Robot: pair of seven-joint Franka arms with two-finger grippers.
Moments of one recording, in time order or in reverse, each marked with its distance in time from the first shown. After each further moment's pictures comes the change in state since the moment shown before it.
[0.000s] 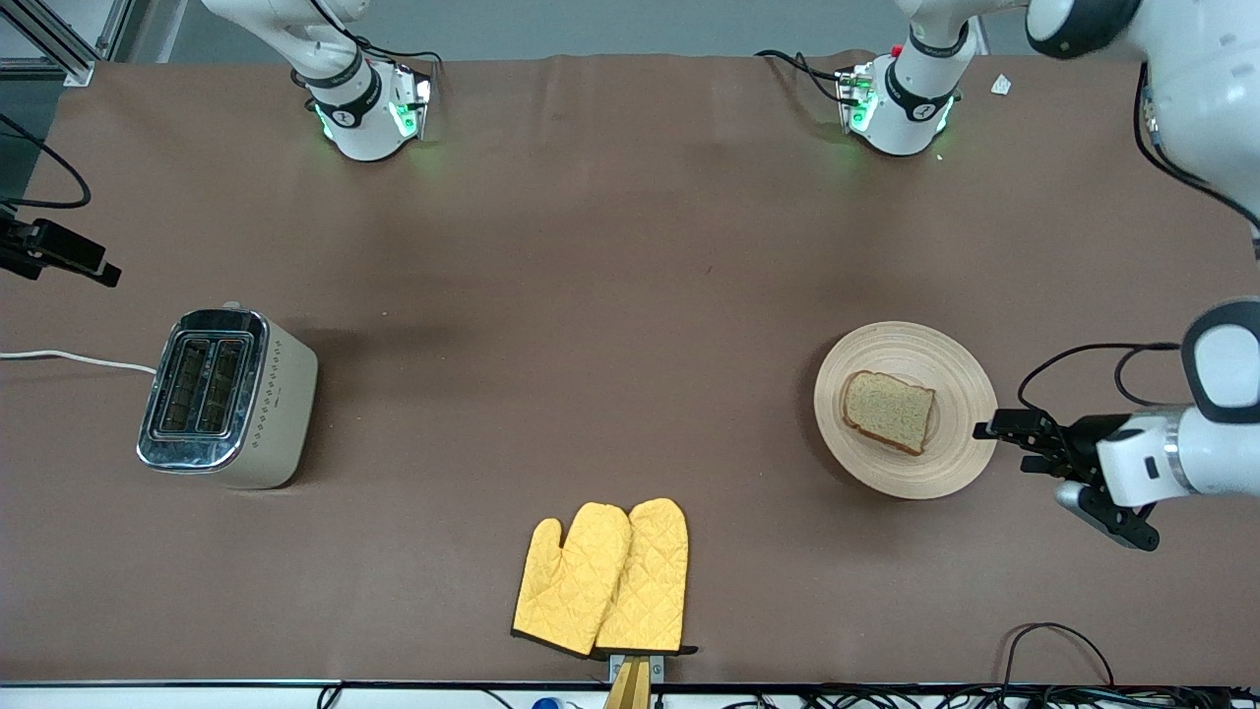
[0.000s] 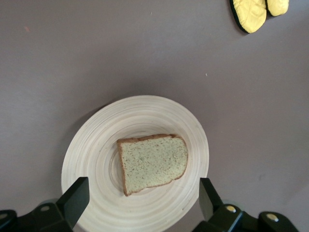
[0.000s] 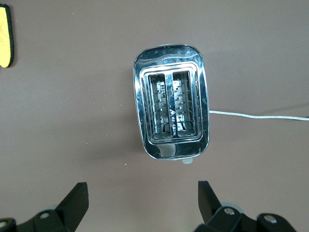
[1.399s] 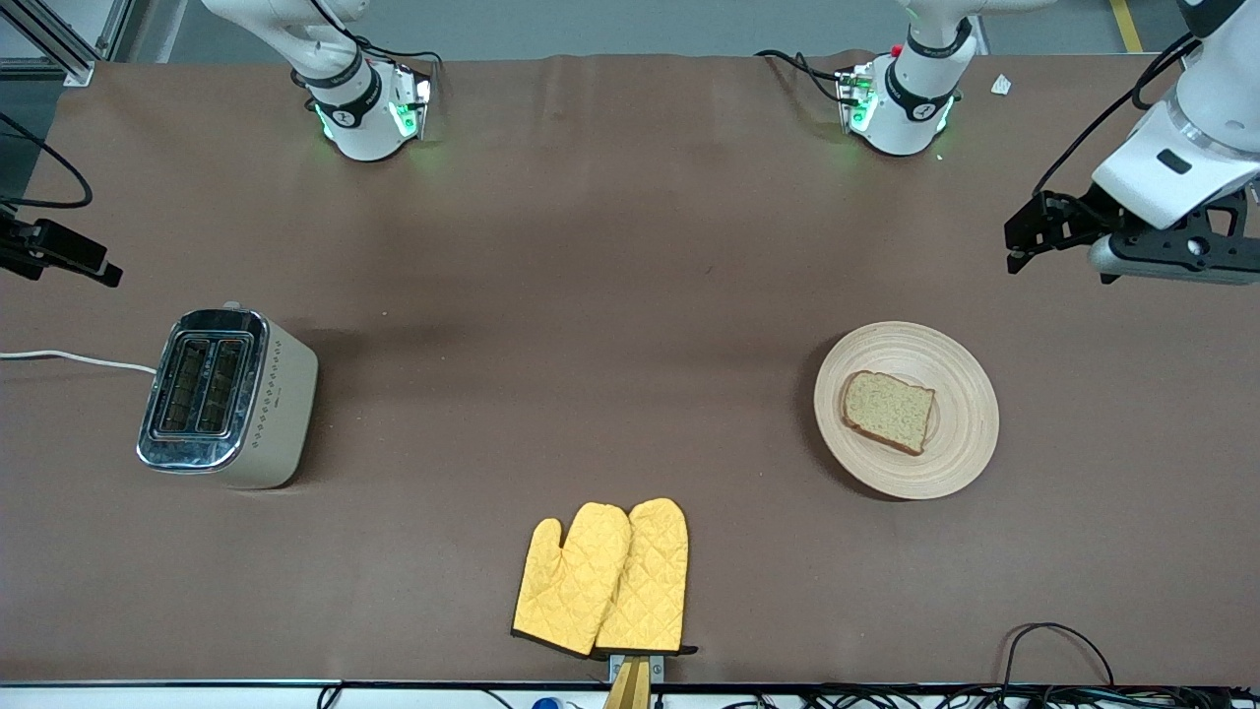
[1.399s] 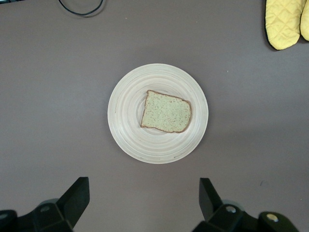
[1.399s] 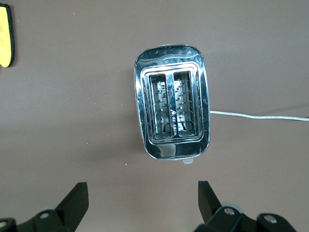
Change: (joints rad) left arm -0.098 -0.728 -0.024 -0.558 0.245 0.078 -0.485; right arm 0.002 0.000 0.000 0.000 0.000 0.000 0.000
